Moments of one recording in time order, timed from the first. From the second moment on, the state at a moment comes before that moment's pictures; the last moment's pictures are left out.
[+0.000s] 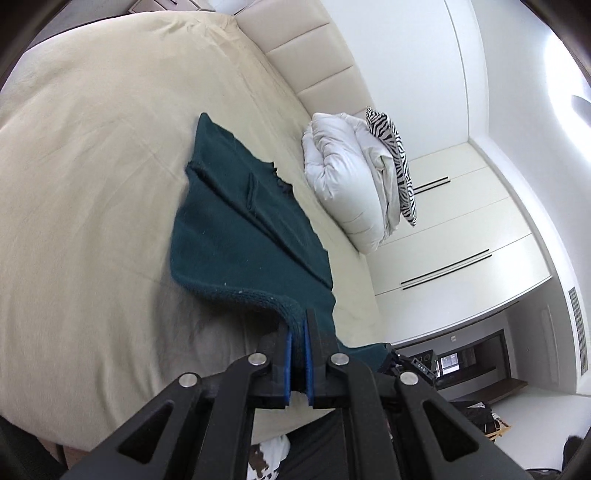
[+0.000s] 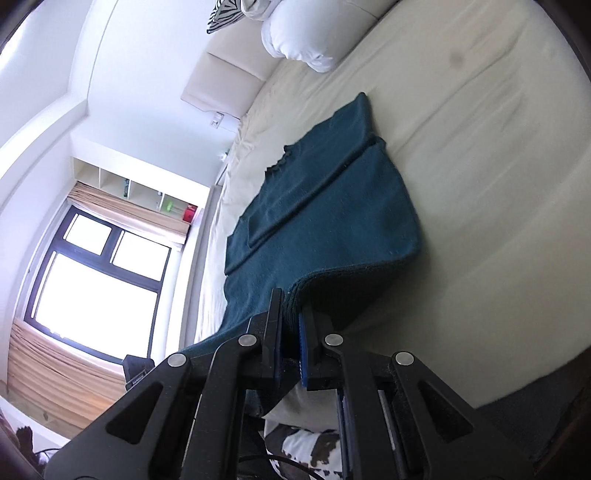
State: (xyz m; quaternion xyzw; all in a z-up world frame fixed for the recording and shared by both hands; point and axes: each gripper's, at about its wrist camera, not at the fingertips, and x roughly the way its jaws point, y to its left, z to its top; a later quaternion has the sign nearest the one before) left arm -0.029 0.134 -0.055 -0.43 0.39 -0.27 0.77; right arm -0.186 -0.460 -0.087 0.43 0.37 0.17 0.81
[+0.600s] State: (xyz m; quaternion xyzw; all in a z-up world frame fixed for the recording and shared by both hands) left arm 0.155 0.141 -0.042 -0.45 0.36 -0.23 0.78; right arm 0.002 -0.483 -0.054 0.42 0.32 0.11 0.84
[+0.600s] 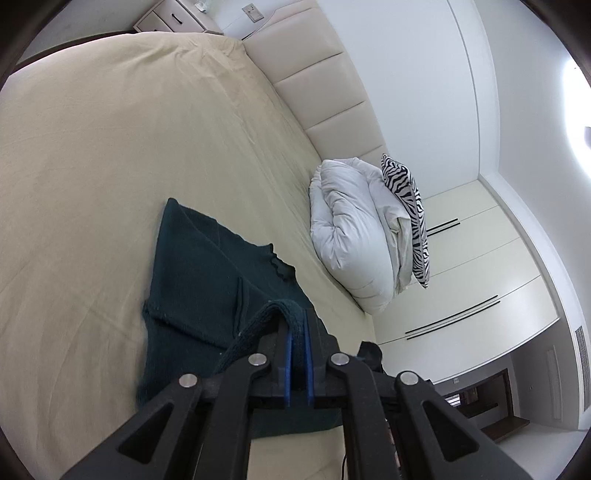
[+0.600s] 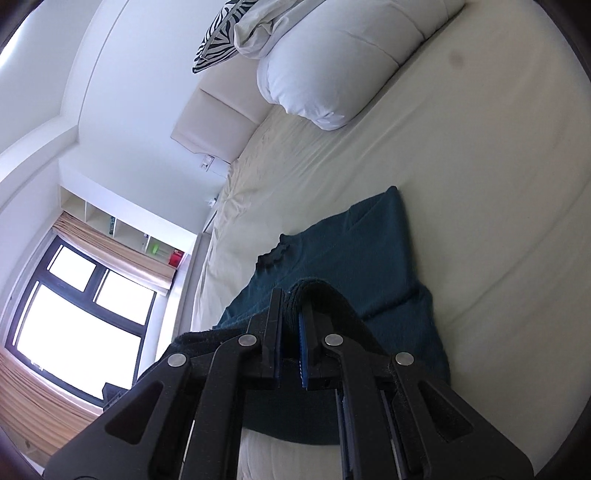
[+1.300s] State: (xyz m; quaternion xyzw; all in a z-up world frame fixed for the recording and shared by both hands) left arm 0.303 0.139 -0.129 -0.42 0.43 -0.14 0.79; right arm 0.220 -0.487 -0.140 0.39 0.38 0.00 0.84
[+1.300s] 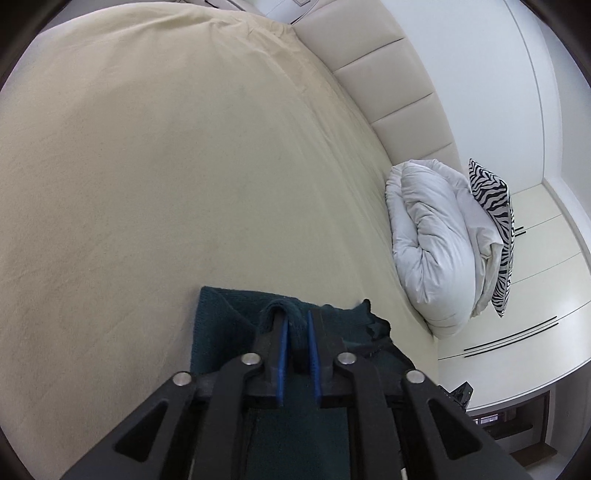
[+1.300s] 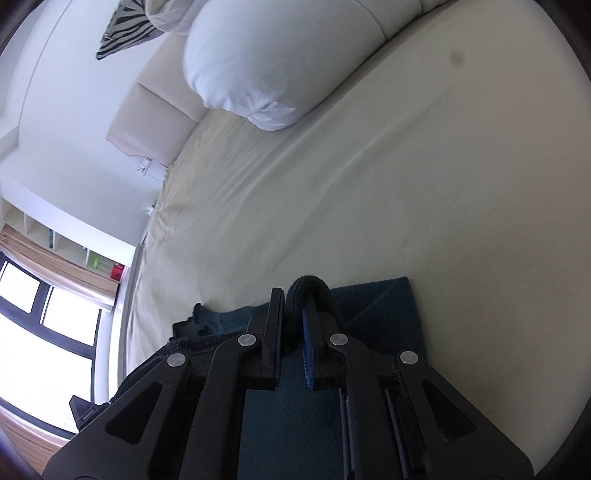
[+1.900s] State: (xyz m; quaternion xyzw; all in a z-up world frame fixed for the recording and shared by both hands) left arm 0.185 0.116 -0.100 -0.29 0.40 -0.12 0.86; right arm 0.159 -0.454 -0.131 0.23 0.41 -0.01 0.88
